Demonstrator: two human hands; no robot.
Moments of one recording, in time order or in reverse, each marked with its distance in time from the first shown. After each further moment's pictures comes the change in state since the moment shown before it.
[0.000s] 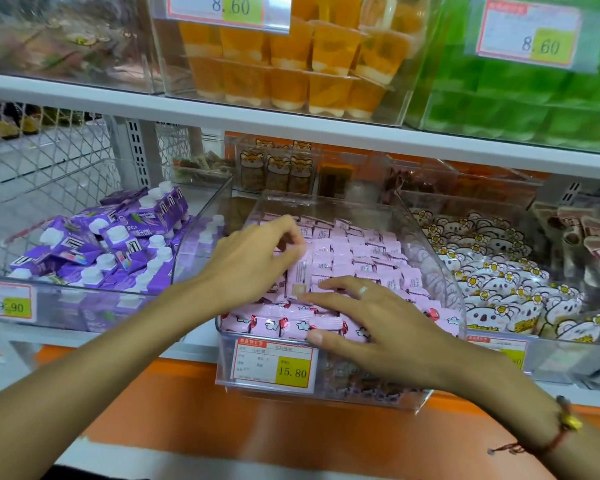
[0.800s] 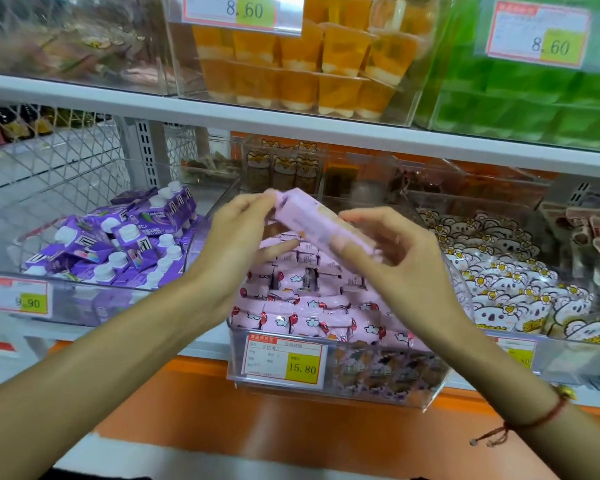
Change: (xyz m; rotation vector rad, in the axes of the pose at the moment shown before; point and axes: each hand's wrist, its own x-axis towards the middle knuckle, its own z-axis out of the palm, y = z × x) left_hand -0.015 0.028 -0.022 -1.146 0.318 -0.476; right_hand 0.013 -0.027 -0.032 0.781 0.657 0.037
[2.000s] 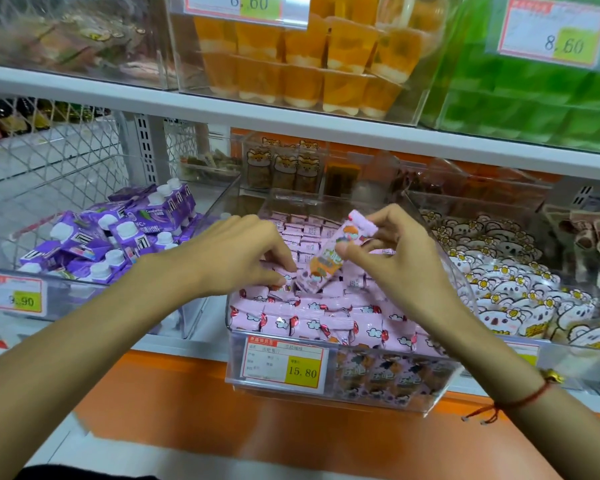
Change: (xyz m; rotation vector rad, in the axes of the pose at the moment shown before) left_hand 0.036 -0.001 -0.031 1.549 -0.569 0.552; right_hand 0.018 0.023 0.002 -0.148 0.063 0.102
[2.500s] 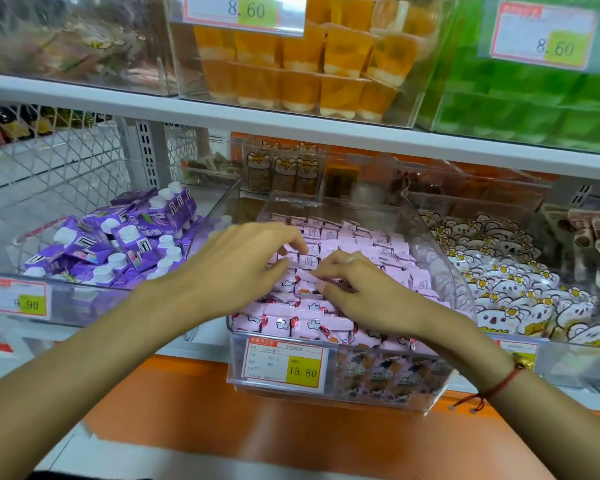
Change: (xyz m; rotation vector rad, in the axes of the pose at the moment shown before) left_hand -0.014 0.017 0.005 -0.057 0.201 -0.033; right_hand 0.002 0.016 0.015 -0.441 -0.587 -0.087
